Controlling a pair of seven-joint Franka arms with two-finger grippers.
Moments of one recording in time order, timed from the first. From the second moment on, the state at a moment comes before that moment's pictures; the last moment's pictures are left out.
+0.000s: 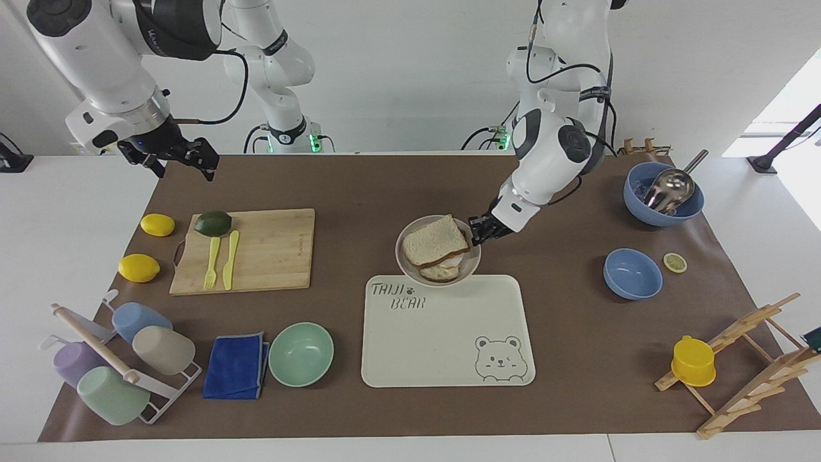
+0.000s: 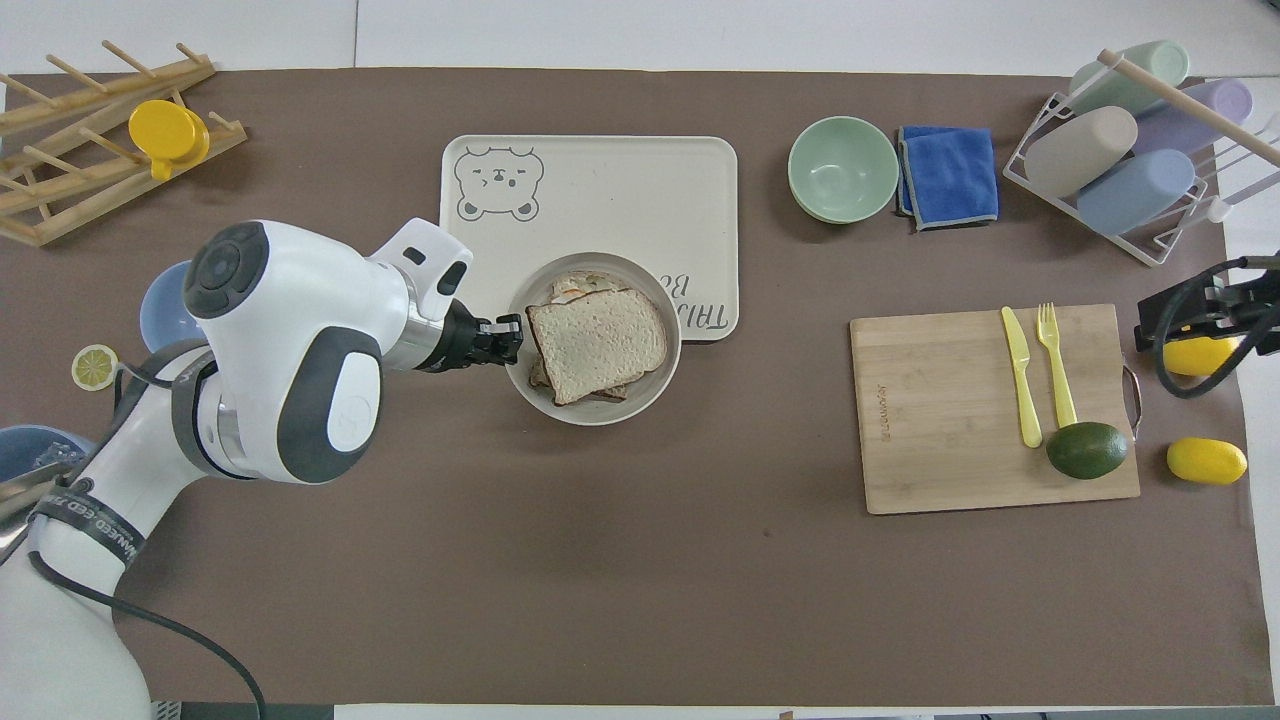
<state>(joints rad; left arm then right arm) -0.34 0.17 -0.07 -1.98 -0.41 2.21 -0.28 -0.02 0.01 -0.04 -1.59 -0.06 1.46 0.01</state>
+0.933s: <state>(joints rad) -0.24 0.58 -0.07 -1.56 -0.42 2.24 -0.25 -0.02 0.01 -0.04 -1.59 -0.06 1.46 0.01</state>
